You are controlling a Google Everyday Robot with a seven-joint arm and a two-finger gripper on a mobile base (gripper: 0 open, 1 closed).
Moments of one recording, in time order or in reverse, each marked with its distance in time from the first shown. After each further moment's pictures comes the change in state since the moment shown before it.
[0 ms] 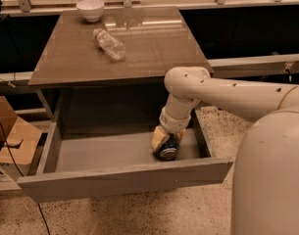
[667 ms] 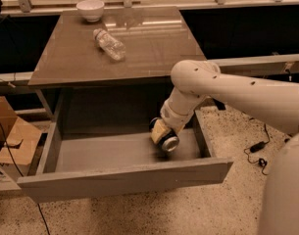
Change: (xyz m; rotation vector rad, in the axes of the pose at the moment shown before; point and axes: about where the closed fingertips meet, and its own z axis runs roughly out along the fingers) arm -0.005 0.014 -0.038 -0.029 -0.133 -0.009
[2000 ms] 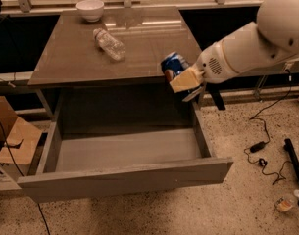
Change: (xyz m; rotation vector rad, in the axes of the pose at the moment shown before) arm -0.005 0.039 -0.236 -0.099 -0.533 -0.378
